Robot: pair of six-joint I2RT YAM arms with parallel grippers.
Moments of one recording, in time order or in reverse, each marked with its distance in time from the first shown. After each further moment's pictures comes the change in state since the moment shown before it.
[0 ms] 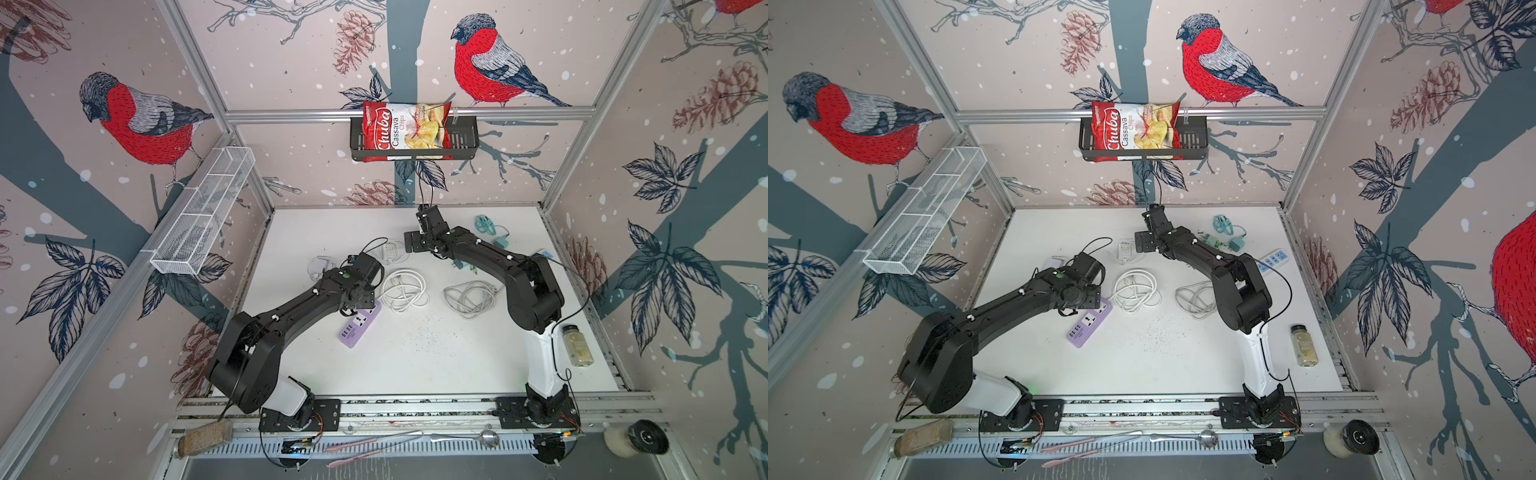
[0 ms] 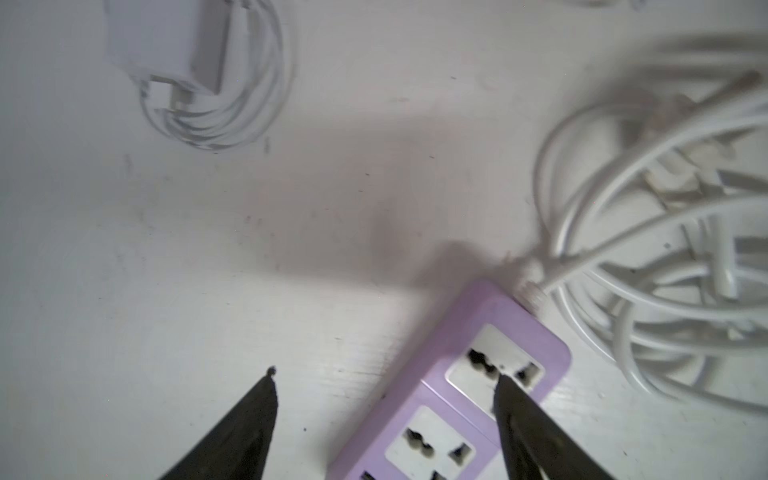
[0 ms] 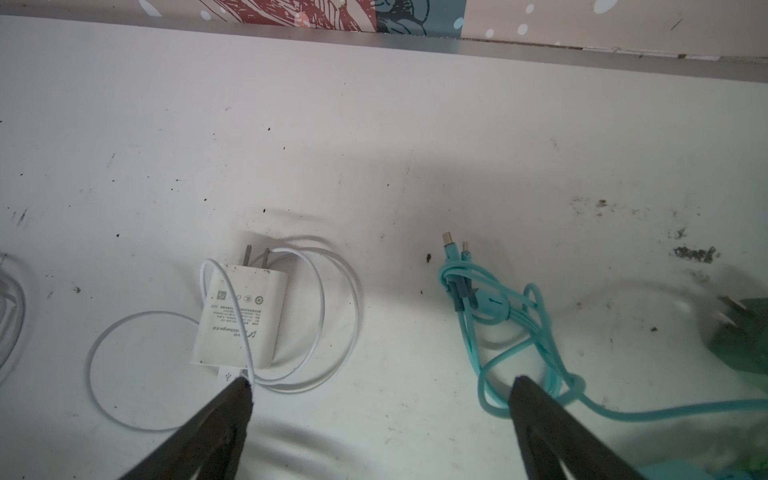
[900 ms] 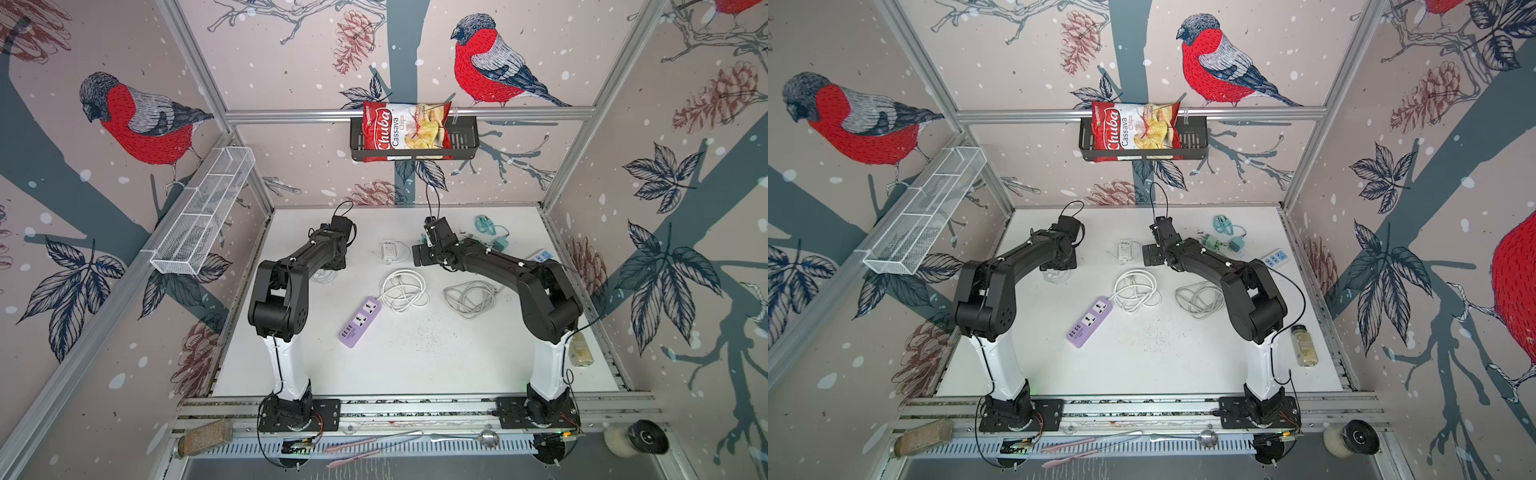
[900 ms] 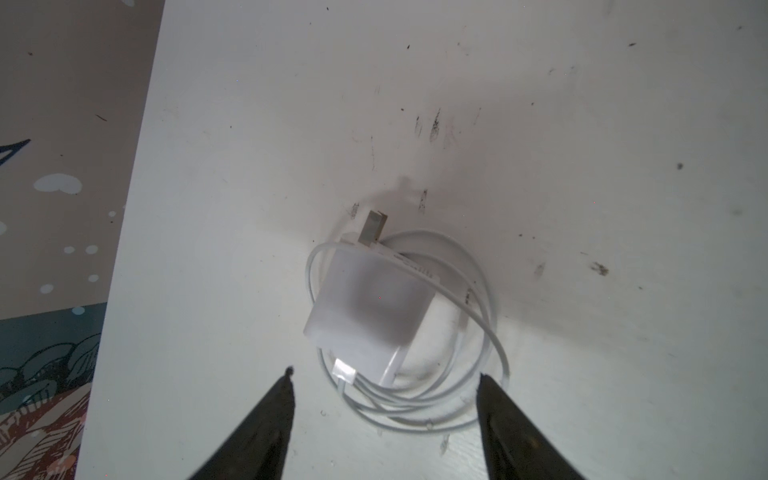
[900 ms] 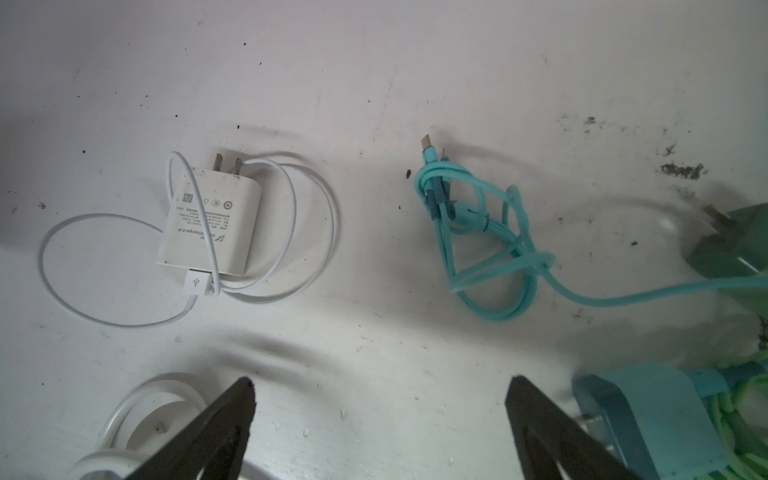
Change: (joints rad) left arm 0.321 0.472 0.430 0.038 -0.152 0.191; right arm -0.004 -0.137 -0.245 0.048 -0.018 -0.013
